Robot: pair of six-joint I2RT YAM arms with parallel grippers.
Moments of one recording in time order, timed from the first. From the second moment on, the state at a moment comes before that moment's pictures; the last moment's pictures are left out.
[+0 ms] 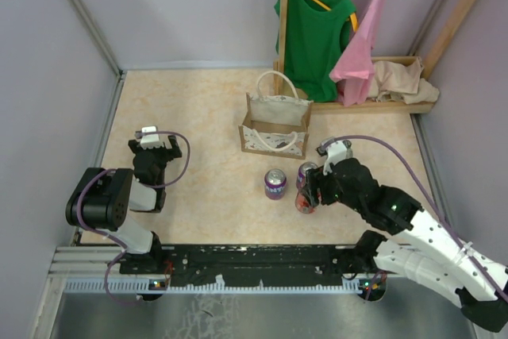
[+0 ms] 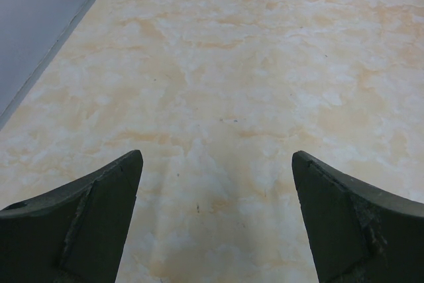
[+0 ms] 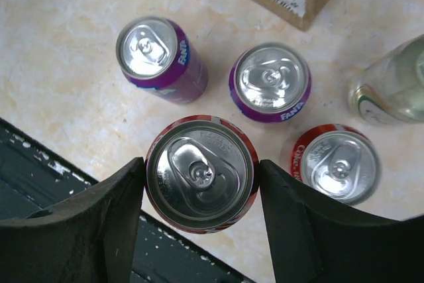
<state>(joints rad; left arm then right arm) -0.07 1.59 0.22 1.32 -0.20 0.00 0.84 0.63 0.75 -0.72 0.20 0.32</state>
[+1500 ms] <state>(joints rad) -0.07 1.59 0.22 1.32 -0.20 0.00 1.11 0.81 0.58 -0.46 0.34 0.40</state>
